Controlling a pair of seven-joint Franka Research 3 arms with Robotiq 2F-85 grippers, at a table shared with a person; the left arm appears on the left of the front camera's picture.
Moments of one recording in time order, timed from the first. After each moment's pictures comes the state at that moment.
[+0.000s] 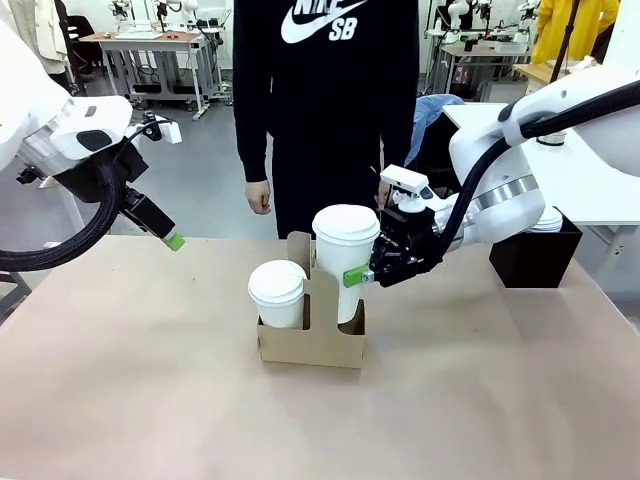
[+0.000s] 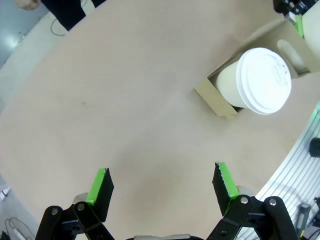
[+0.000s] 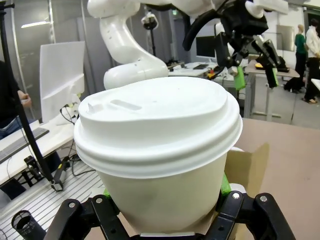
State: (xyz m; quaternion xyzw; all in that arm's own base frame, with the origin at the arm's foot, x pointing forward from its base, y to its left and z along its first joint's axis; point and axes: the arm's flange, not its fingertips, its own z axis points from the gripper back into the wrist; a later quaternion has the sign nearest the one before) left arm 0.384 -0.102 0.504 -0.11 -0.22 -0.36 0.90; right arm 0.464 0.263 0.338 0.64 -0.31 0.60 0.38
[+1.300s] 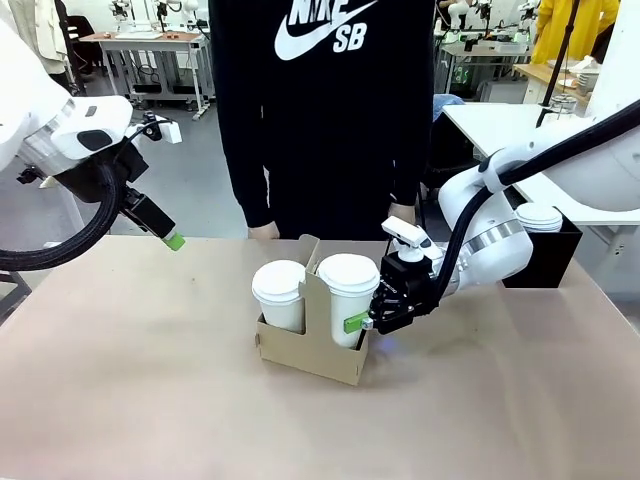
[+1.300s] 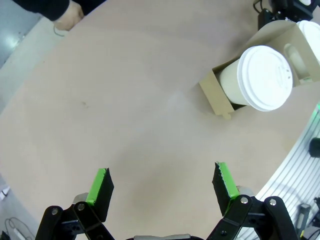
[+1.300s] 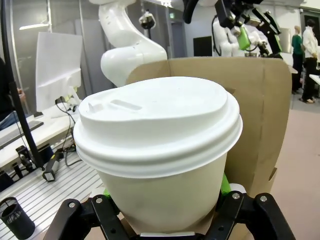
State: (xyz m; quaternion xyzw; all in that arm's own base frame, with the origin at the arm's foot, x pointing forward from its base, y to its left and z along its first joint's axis) left arm 0.385 -0.102 0.504 -0.11 -0.22 -0.36 0.90; right arm 0.449 0.256 0.259 0.64 -0.32 0.59 0.38
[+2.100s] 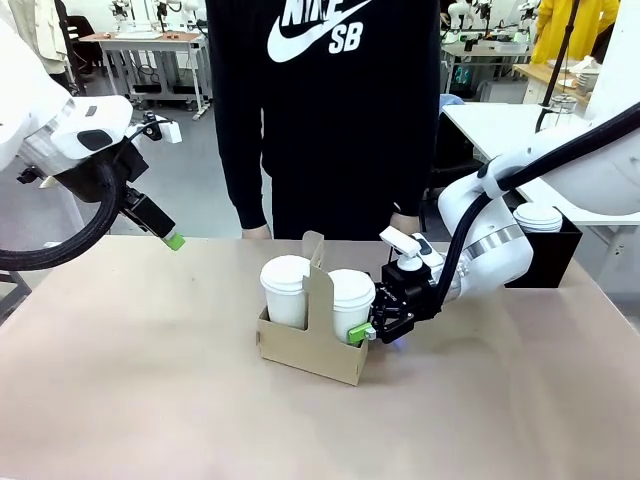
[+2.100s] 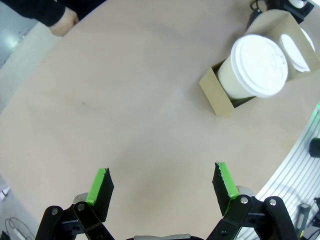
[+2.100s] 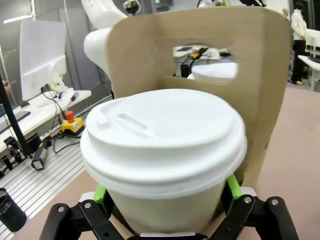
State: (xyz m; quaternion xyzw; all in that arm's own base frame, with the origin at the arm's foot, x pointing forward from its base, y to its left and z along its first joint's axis) left arm 0.385 -0.103 0.504 -0.11 -0.22 -0.36 0.90; right arm 0.455 0.248 0.243 0.60 -0.32 0.60 0.42
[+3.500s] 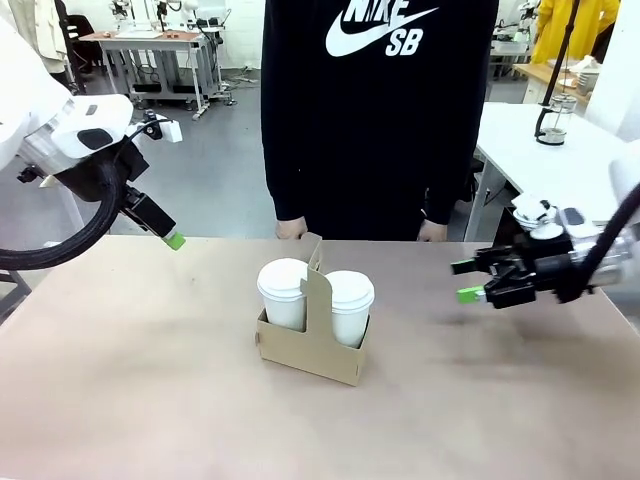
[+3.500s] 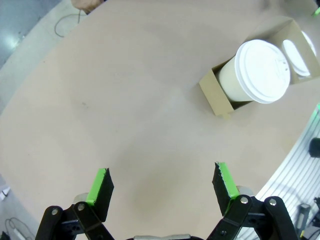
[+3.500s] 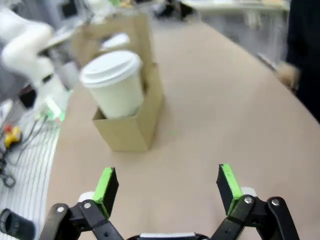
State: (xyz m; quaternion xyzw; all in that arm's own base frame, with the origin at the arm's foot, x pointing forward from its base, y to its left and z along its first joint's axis) left arm 0.385 -0.103 0.504 -0.11 -0.22 -0.36 0.90; right arm 0.415 0.036 0.331 0.40 -0.39 0.46 0.69
